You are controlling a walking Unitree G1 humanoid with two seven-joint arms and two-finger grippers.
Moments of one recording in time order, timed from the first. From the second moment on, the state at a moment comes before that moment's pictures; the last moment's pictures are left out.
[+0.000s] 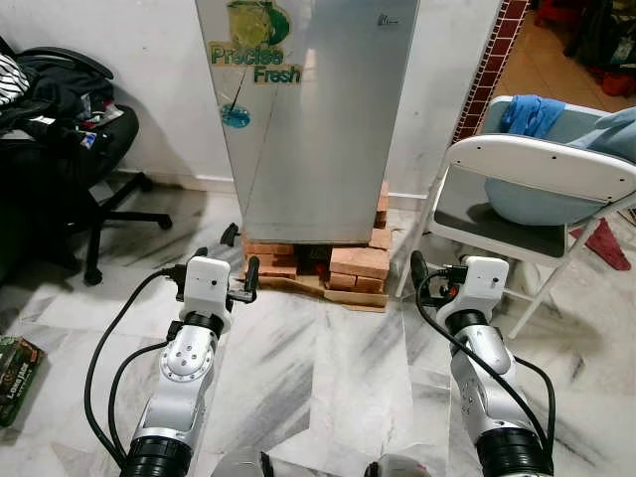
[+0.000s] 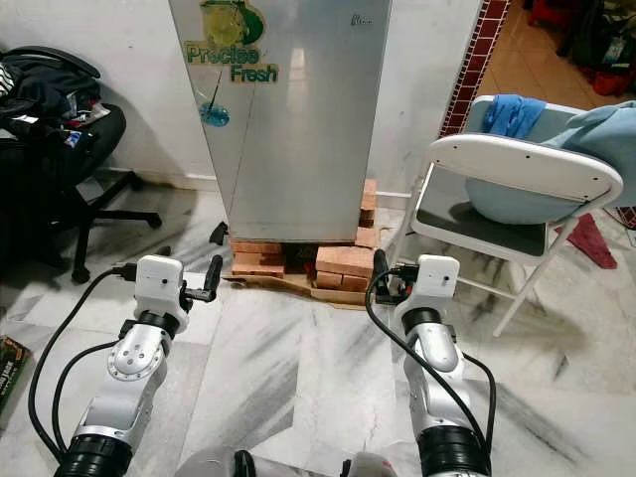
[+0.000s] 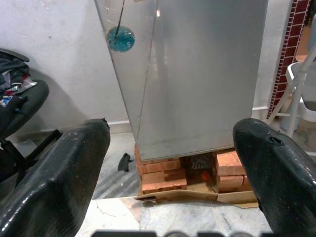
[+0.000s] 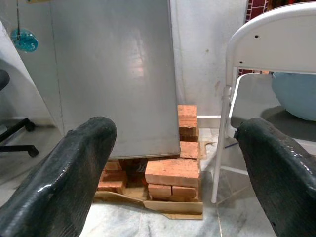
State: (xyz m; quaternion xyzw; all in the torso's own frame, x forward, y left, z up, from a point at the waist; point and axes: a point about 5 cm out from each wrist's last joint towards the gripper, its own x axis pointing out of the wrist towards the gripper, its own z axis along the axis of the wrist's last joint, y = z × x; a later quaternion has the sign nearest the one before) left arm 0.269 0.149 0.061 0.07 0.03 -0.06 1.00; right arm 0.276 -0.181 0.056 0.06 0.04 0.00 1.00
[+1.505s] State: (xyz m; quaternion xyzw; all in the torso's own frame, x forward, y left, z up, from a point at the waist) left arm 0.283 0.142 0.073 0.06 0.01 -0.09 0.99; right arm 0.291 -0.190 0.057 0.05 0.05 -0.01 1.00
